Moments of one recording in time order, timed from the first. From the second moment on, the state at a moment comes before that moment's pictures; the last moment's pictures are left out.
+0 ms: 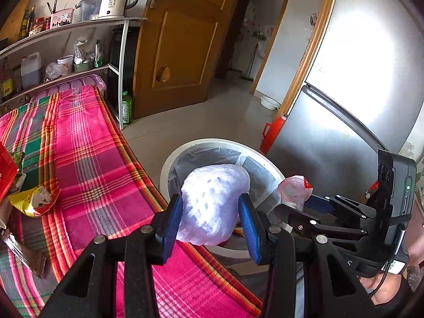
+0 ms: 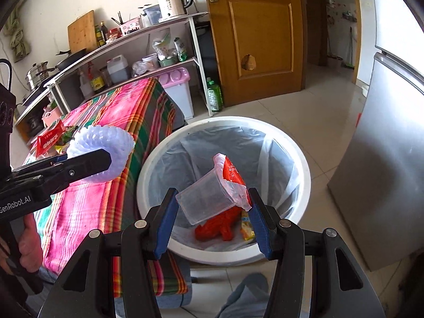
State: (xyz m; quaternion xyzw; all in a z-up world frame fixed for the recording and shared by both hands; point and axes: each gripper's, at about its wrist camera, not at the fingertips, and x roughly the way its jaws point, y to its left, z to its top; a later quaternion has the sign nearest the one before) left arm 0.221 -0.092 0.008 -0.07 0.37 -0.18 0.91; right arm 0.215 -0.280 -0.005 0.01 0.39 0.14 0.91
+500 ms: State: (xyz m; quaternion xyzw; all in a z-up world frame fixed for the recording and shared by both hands) left arm 0.245 -0.113 -0.017 -0.07 0.41 -0.18 0.89; right arm 0.233 -0.290 -0.027 0.02 0.43 0.13 0.90
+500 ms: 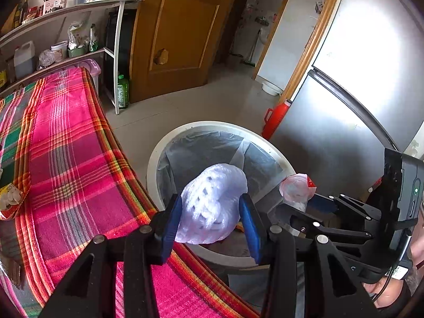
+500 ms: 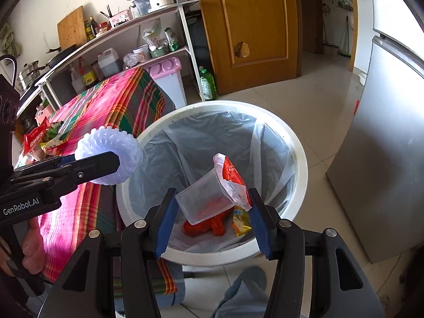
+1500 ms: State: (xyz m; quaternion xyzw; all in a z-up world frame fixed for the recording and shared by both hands) left arm 0.206 -0.084 0.023 -0.09 0.35 -0.18 0.92; right arm 0.194 -0.270 0.024 0.00 0.36 0.14 0.92
